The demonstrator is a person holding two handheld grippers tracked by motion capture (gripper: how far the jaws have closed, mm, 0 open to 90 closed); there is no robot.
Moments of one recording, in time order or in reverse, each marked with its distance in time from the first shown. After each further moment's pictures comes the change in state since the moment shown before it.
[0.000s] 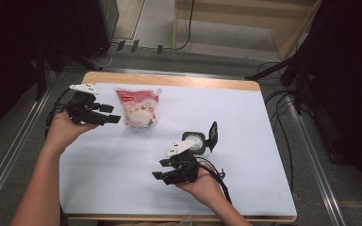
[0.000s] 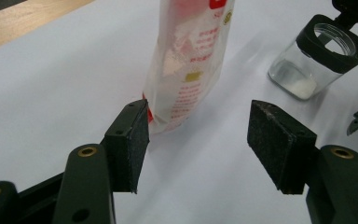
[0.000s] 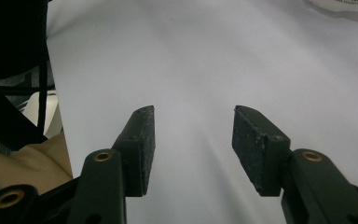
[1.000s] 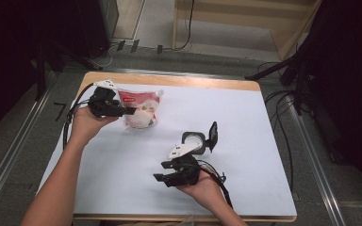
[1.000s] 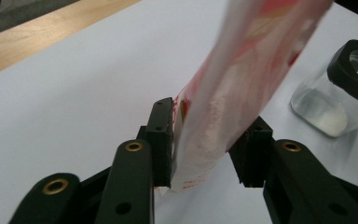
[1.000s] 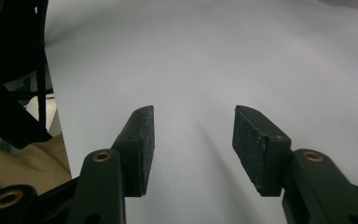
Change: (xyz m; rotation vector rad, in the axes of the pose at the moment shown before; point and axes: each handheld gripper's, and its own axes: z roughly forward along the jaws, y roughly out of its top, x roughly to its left) left arm -0.002 0.024 0.048 -0.039 0.038 -0.011; right arm 0.000 -0.009 0.001 -0.009 -0.006 0.023
